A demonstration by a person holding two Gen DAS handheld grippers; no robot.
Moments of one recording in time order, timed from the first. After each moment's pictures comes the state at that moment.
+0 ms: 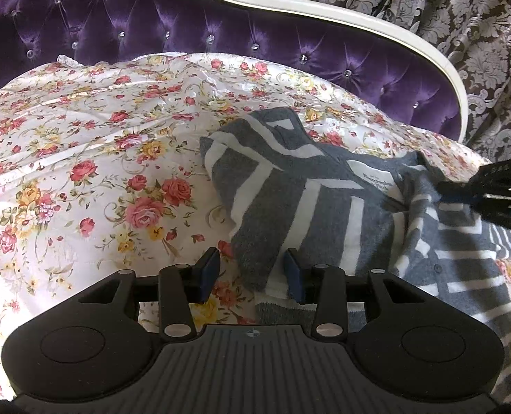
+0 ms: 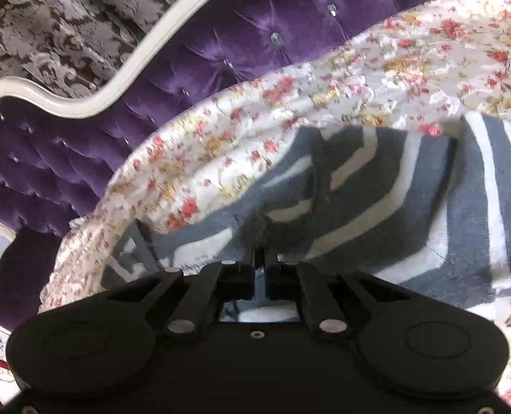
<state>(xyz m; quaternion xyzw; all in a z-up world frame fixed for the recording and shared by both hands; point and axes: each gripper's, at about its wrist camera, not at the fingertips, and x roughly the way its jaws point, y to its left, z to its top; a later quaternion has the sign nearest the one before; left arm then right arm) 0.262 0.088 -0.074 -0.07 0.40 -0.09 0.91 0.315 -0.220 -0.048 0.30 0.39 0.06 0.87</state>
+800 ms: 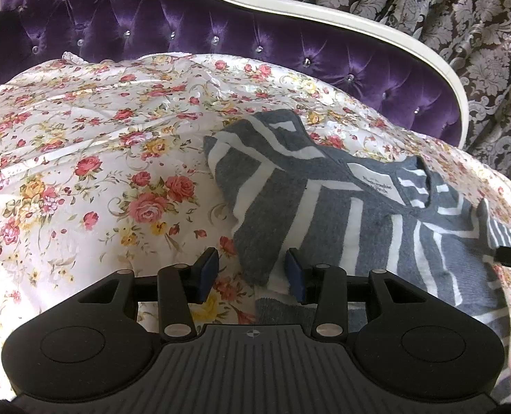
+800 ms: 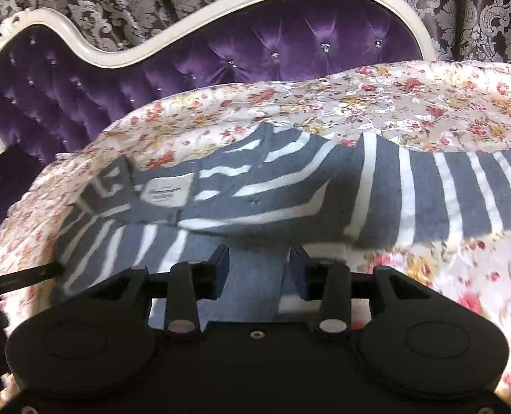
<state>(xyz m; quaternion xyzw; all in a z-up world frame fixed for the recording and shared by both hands) 0.256 0.090 -0.072 -0.08 0.40 -0.09 0.91 0.228 -0.252 -0.035 0.14 0.39 0.06 0.91</state>
